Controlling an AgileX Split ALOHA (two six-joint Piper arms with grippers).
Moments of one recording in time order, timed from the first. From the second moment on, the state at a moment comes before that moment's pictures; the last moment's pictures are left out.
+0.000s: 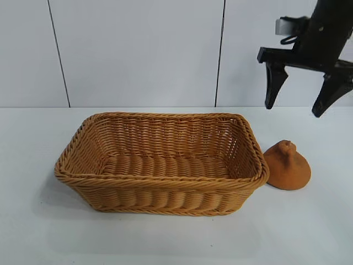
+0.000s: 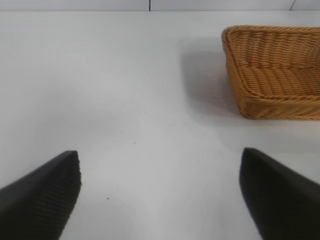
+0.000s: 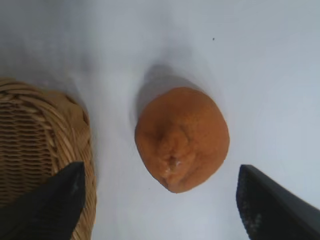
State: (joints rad) left arm -0.06 0.00 -0.50 -0.02 1.07 -0.02; right arm 0.15 2.07 -1.64 0.15 1.13 0.07
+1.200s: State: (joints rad) left arm -0.06 0.00 -0.50 -0.02 1.07 -0.02; right arm 0.15 1.98 -1.73 0.13 1.19 0.05
